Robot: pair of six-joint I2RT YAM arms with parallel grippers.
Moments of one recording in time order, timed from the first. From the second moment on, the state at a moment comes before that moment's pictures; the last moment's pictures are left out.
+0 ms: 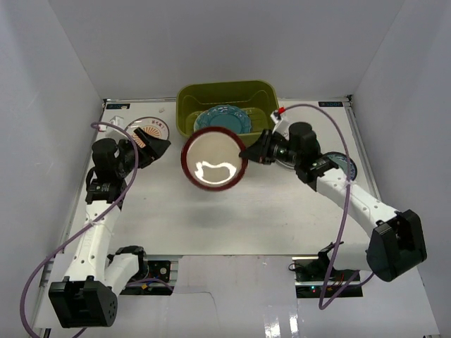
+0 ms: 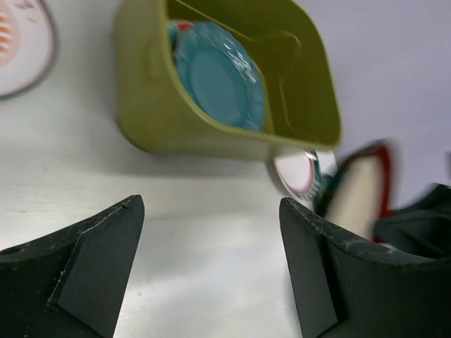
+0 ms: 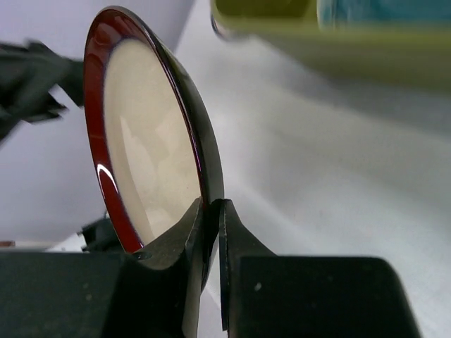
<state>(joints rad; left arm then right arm) 0.02 0.92 0.80 -0.16 0.46 -0.65 0.54 1.28 0.89 0.05 -0.51 0.70</state>
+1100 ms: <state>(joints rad) 0.24 1.77 0.96 0.05 0.06 -0.97 0.32 2.14 1.83 -0.24 -0.32 0.56</state>
